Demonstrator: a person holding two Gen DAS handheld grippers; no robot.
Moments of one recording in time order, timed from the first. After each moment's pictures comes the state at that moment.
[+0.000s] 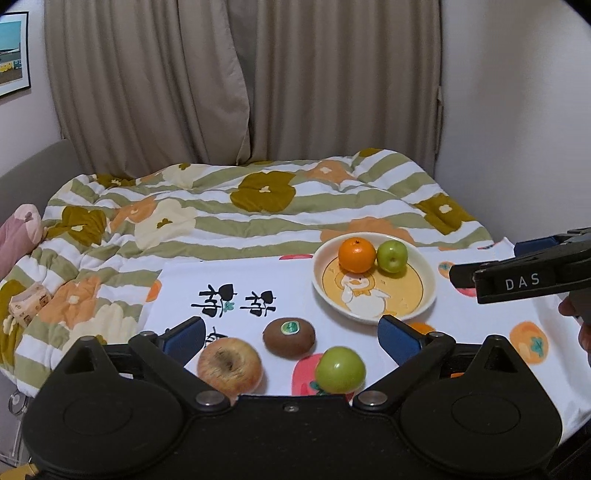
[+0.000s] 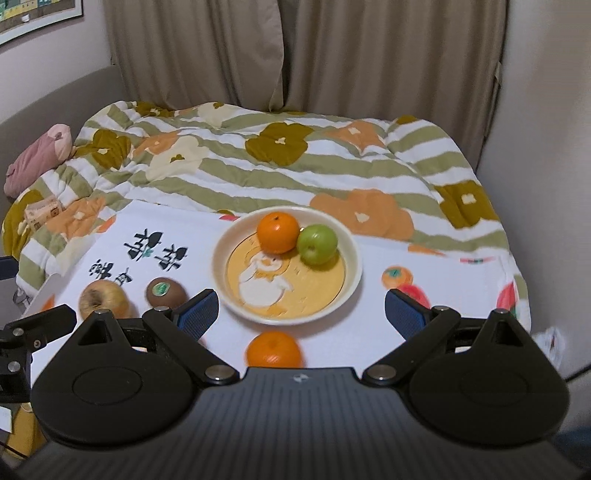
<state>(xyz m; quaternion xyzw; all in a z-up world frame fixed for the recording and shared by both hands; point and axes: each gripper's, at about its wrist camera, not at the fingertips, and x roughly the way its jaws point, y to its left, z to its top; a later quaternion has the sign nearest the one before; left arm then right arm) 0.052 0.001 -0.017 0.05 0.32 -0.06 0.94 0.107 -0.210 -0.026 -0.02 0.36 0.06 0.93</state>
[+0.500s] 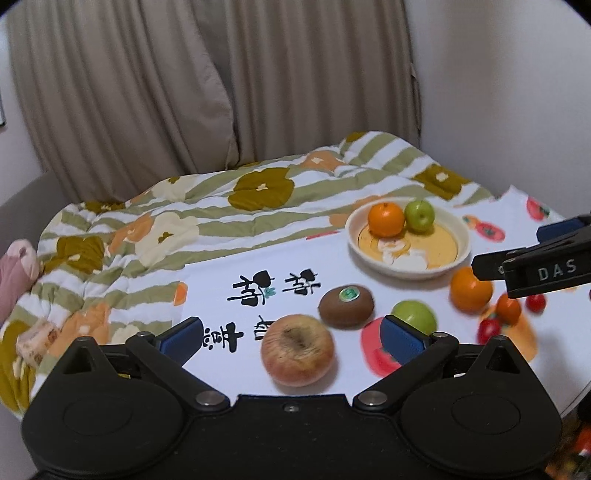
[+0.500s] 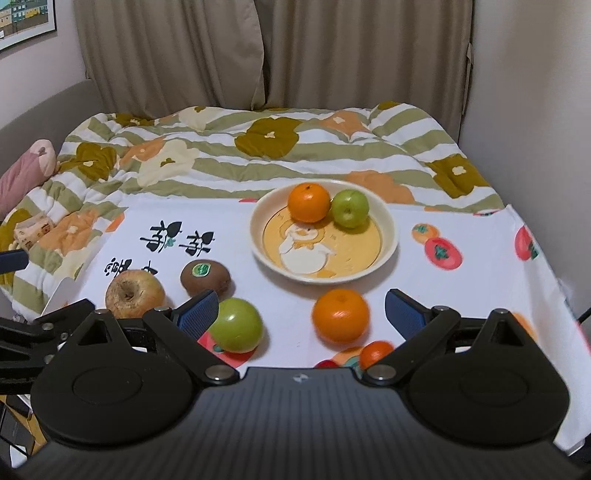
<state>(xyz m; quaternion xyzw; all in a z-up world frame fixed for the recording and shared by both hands) 0.060 0.068 -0.065 0.13 0.31 -0.10 0.94 0.071 -0.137 -0.062 0.02 0.36 0.01 0.93</state>
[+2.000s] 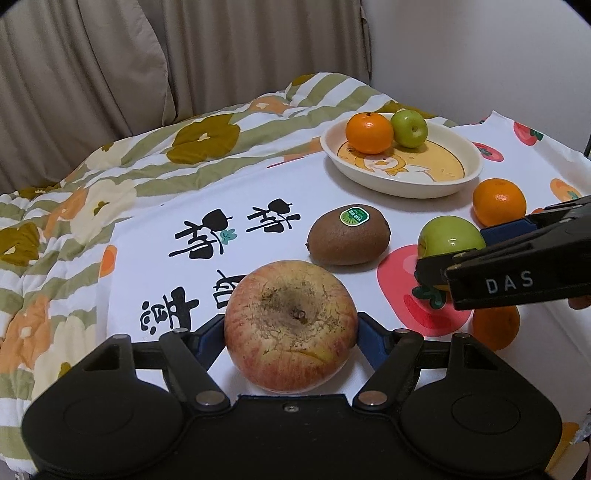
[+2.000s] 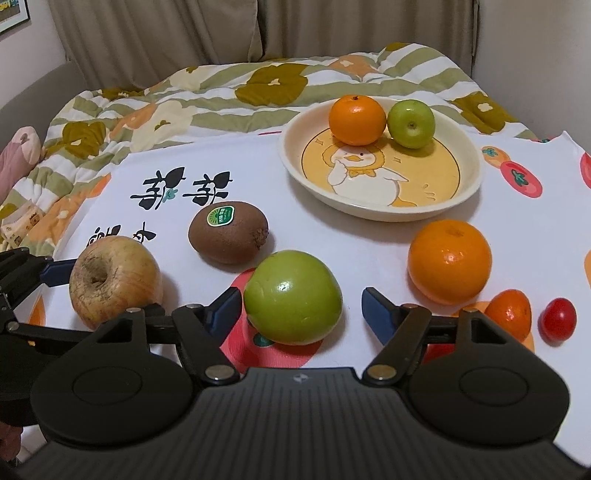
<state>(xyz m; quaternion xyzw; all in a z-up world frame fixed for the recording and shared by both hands) 0.128 0.084 -0.152 0.16 0.38 -0.19 0.89 0.130 -0.084 -0.157 0.06 0.42 0.00 0.91</state>
